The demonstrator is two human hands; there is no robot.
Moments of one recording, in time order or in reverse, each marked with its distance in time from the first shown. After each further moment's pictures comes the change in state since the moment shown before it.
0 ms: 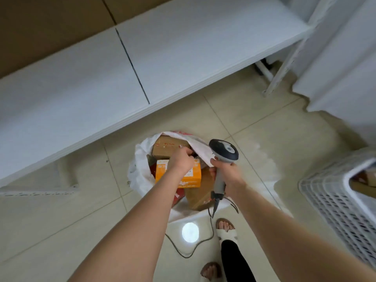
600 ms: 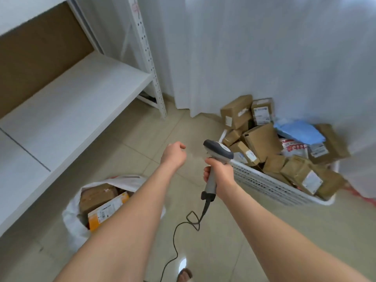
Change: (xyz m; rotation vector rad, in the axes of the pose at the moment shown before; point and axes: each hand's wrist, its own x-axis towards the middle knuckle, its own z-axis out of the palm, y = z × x) left_hand -0.206 0.263 0.120 0.258 -0.125 0.503; right_hand -0.222 -0.040 -0.271 0.548 0.361 -0.157
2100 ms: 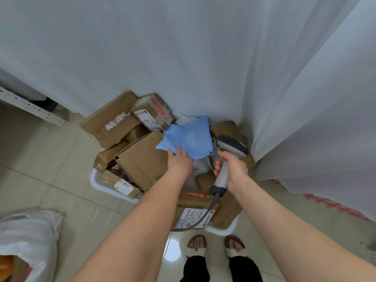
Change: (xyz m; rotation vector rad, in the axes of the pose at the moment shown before) left_hand 0.141 0.409 0.457 1.082 -0.487 0.373; right_hand 0.306 -0.234 -0.476 0.205 0.293 0.163
